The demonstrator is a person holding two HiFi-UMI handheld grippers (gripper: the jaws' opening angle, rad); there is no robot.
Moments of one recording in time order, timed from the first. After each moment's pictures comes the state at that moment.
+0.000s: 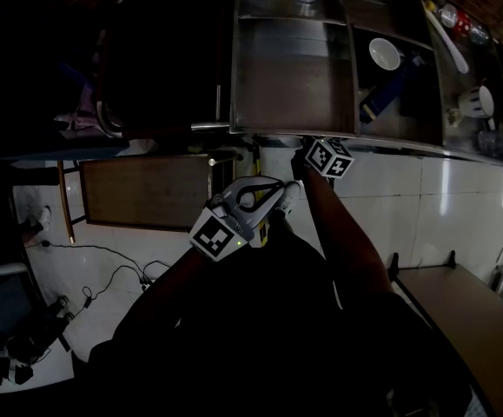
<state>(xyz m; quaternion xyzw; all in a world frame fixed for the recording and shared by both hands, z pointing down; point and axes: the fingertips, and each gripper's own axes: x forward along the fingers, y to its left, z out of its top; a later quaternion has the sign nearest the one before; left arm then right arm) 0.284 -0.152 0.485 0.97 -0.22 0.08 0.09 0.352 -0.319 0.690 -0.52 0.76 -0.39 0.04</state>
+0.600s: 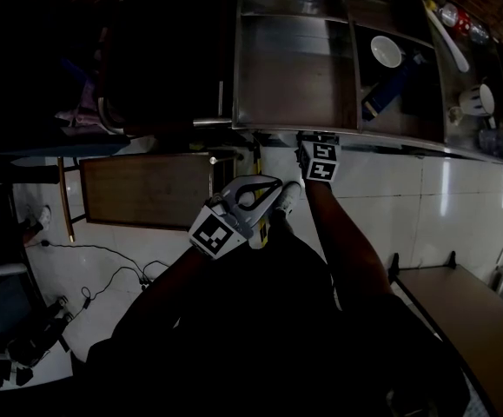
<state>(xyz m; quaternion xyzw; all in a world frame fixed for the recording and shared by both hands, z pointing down) 0.276 -0.147 0.493 0.97 -0.22 0.08 0.10 0.359 -0.314 0.684 -0.58 0.77 -0.20 -0.15</state>
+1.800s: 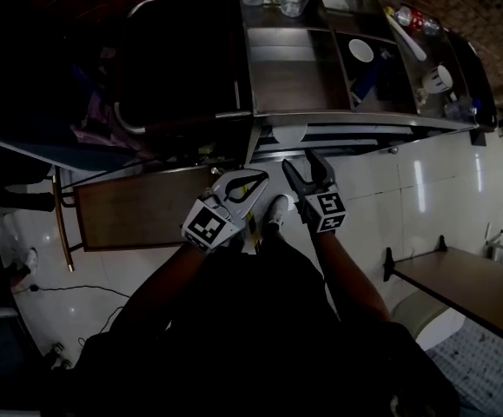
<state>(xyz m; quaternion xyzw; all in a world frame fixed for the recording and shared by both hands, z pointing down) 0.208 -0.128 0.465 0.98 -0.20 0.05 0.07 0.297 -0.171 0.565 -0.54 0.82 -0.16 -0.10</state>
